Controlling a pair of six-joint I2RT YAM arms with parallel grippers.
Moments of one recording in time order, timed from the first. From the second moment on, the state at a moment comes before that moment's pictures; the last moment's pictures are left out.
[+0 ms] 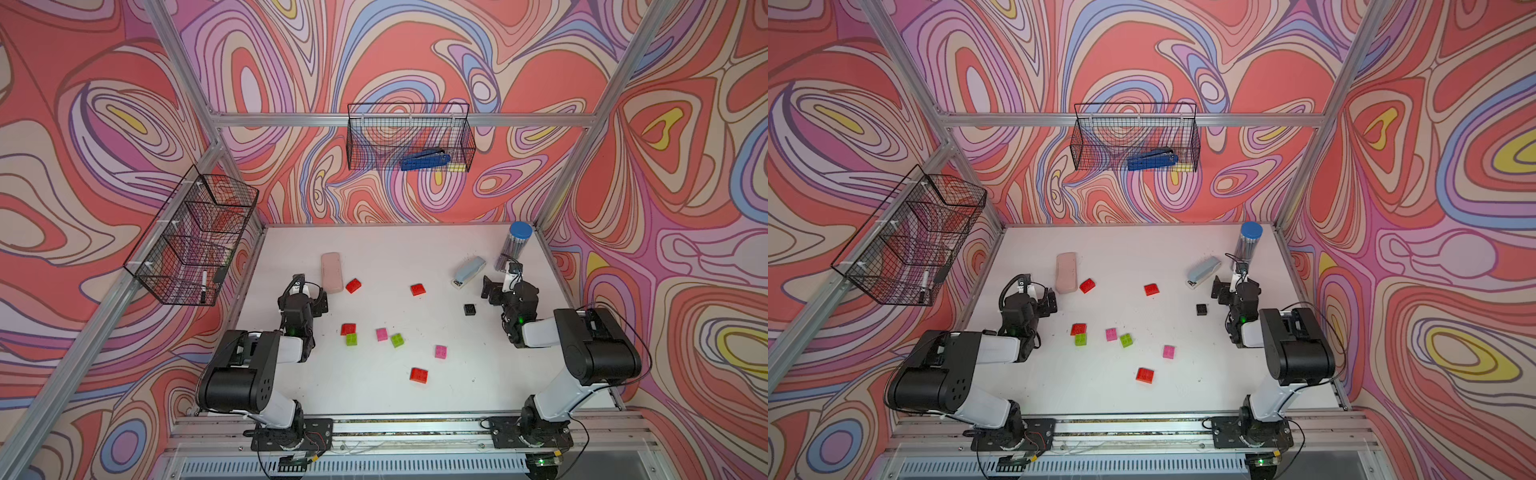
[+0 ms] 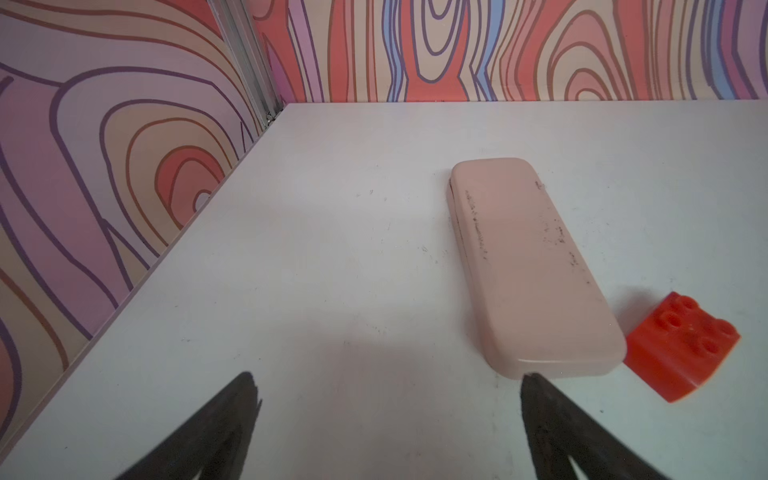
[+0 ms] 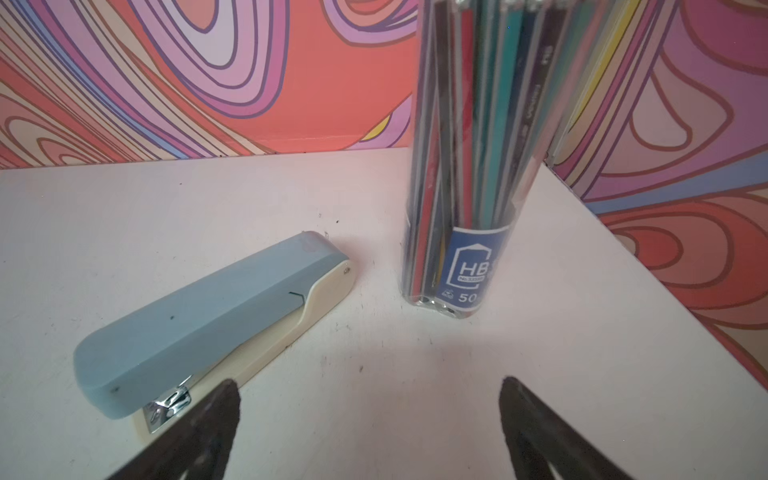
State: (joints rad) left arm -0.05 1.54 0.35 0.82 -0.25 -0.03; right arm 0.00 1.69 0.46 0.94 0.06 0.01
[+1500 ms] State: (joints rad) left arm -0.07 1.10 0.49 0.41 -0.10 -0.06; right arm 0.01 1.34 0.54 0.65 -0.10 0.00
